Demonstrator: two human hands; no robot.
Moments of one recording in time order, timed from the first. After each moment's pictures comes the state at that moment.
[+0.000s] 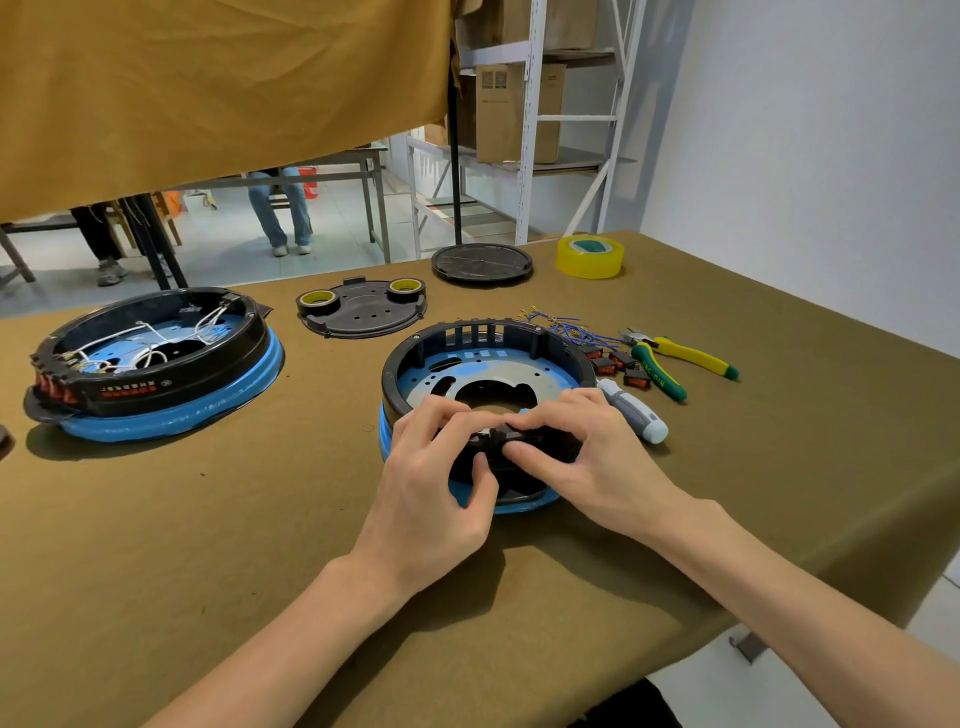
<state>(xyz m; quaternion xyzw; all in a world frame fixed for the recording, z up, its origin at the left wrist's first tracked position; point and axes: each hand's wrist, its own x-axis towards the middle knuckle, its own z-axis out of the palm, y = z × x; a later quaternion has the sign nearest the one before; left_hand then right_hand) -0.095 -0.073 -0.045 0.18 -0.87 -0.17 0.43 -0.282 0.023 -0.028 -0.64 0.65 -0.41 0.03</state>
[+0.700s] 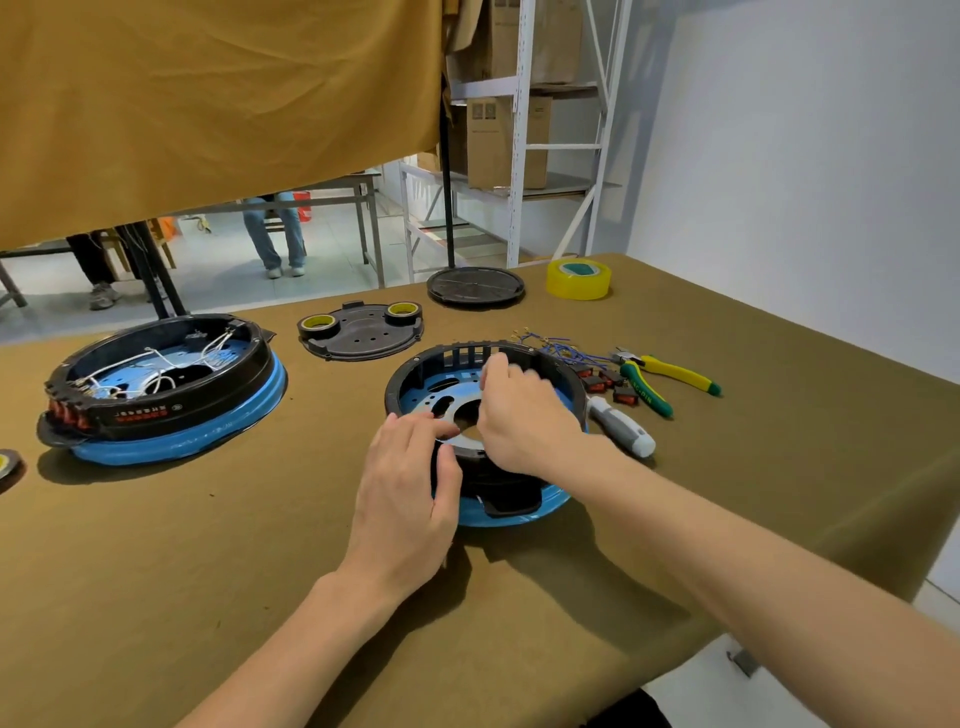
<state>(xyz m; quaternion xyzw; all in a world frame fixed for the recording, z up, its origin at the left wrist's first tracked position) -0.089 -0.079 -0.043 0.26 -0.84 -0.20 0.43 -0.245 -0.045 0.017 -0.59 0.79 -0.16 -0.02</state>
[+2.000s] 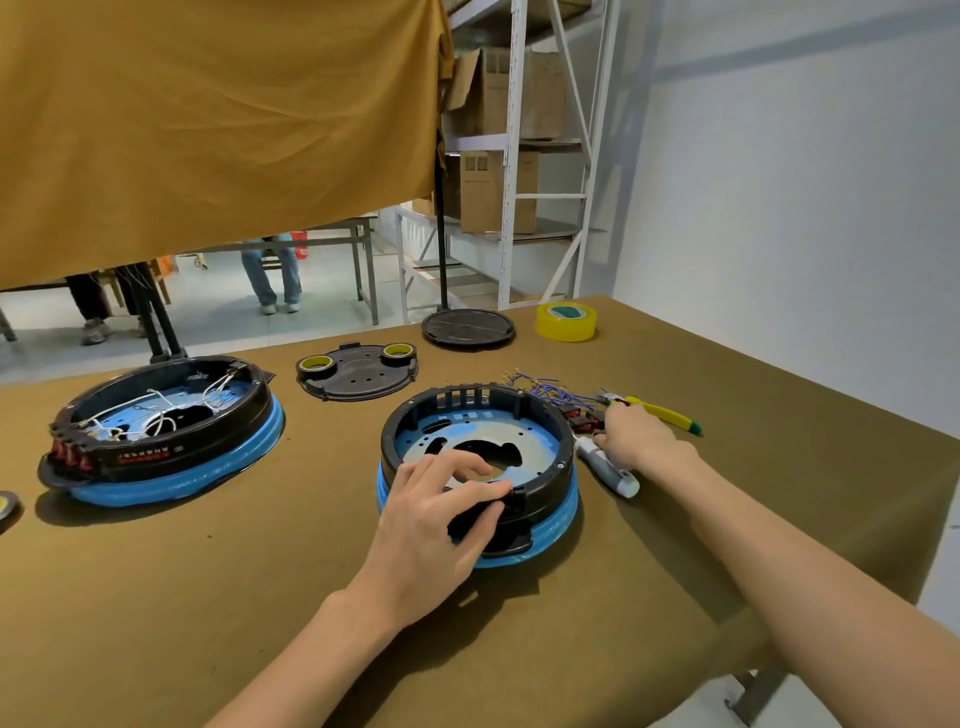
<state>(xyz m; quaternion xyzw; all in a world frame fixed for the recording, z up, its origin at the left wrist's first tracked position) -0.098 -0.087 -0.038 0.13 -0.90 -0.11 0.41 -0.389 -0.020 0.004 -0.38 0.92 -0.06 0.03</state>
